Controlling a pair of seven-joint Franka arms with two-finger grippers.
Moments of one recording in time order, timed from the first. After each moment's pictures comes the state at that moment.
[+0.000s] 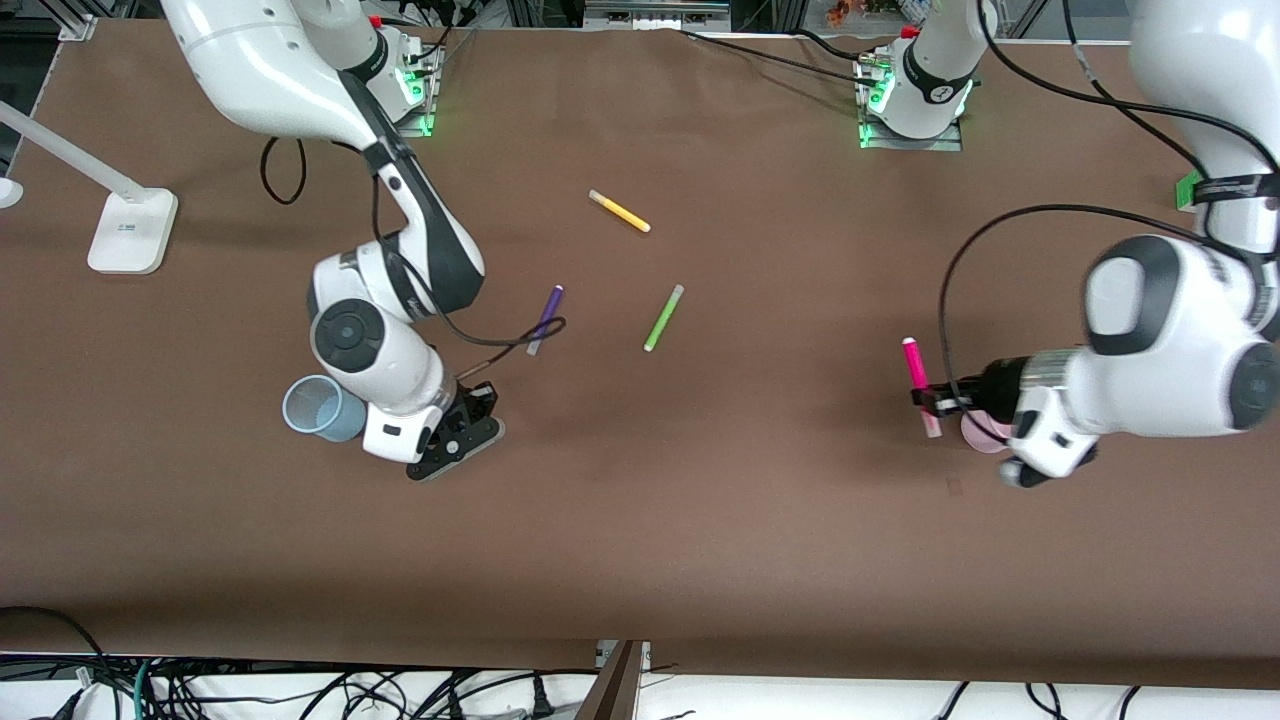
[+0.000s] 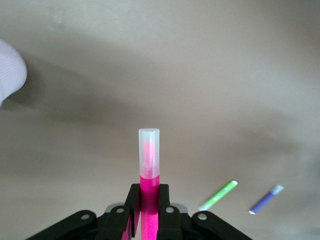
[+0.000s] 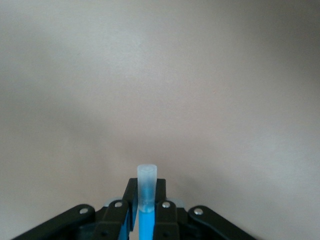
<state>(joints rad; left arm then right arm) 0.17 0.56 -0.23 -1.39 -0.34 1.70 -0.36 0.32 0.65 0.06 -1.44 -0.01 2.15 -0.27</state>
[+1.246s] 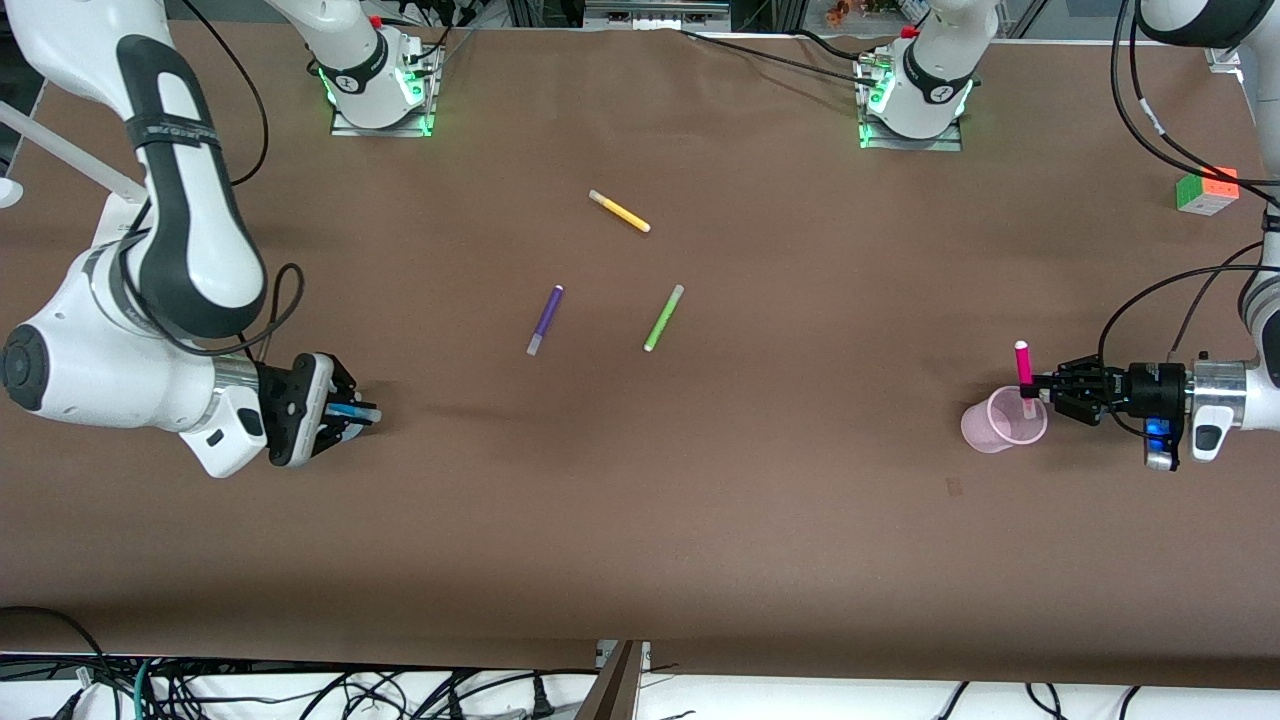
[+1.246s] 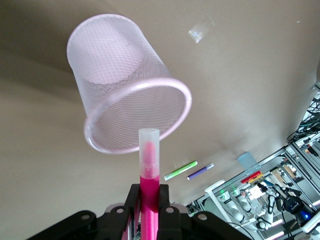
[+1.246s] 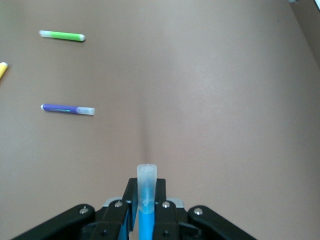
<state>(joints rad) 0.58 0.81 -0.23 -1.40 -0.62 1.53 -0.24 0.04 0.57 0.05 -1.43 0.42 1.88 -1.42</state>
